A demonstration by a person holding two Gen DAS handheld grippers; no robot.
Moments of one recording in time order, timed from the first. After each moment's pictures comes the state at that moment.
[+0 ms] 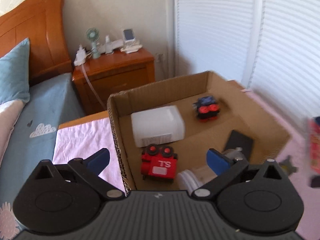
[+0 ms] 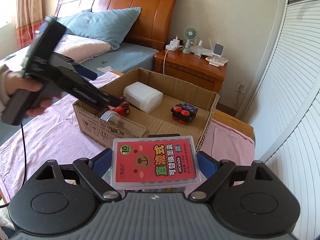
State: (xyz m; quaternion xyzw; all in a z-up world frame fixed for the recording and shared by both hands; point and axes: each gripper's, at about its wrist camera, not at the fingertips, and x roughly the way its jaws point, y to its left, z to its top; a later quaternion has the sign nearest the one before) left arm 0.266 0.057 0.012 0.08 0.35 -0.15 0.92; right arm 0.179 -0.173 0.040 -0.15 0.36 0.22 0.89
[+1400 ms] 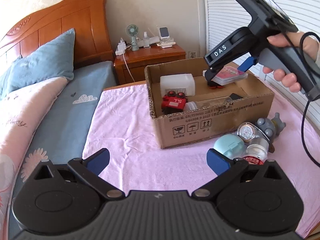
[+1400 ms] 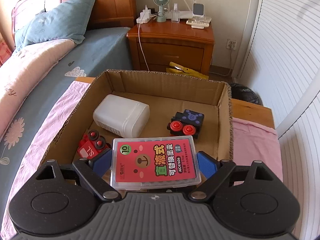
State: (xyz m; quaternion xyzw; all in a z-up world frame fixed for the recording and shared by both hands) left arm 0.129 0.070 0.003 0.07 0.34 -0.03 0.94; right arm 0.321 -0.117 0.015 -0.05 0.47 0.14 0.87
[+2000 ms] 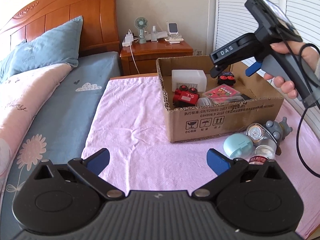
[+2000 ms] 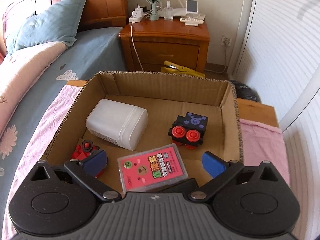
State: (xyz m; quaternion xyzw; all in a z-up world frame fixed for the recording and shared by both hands) left arm 0.132 0.092 -0.004 0.02 0.36 -0.02 0.93; right arm 0.330 -0.107 0.008 -0.04 0.47 0.11 0.87
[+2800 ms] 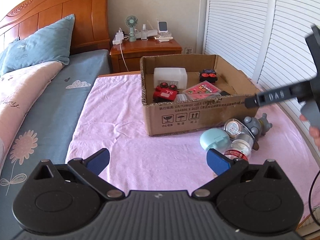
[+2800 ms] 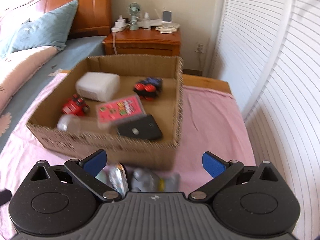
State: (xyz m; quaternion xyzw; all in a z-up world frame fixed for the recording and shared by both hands) left arm 0.112 0.069 0.005 0.02 0.37 -0.05 0.93; right arm 0.207 -0.174 0.004 -0.05 0.43 0.06 0.90
